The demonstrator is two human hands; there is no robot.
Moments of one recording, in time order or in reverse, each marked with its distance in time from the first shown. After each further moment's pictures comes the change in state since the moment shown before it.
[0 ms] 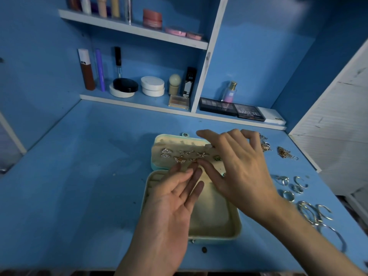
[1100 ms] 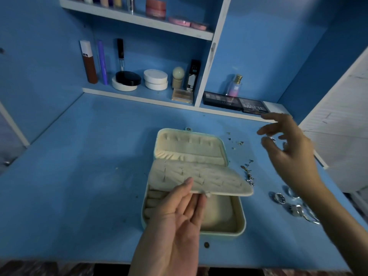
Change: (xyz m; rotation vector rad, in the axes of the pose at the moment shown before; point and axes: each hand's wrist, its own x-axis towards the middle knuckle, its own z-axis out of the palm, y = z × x) left_hand -0.024 -0.006 0.005 -0.096 0.142 -0.057; right_hand -0.020 0.073 -0.008 0.416 -0.026 0.576
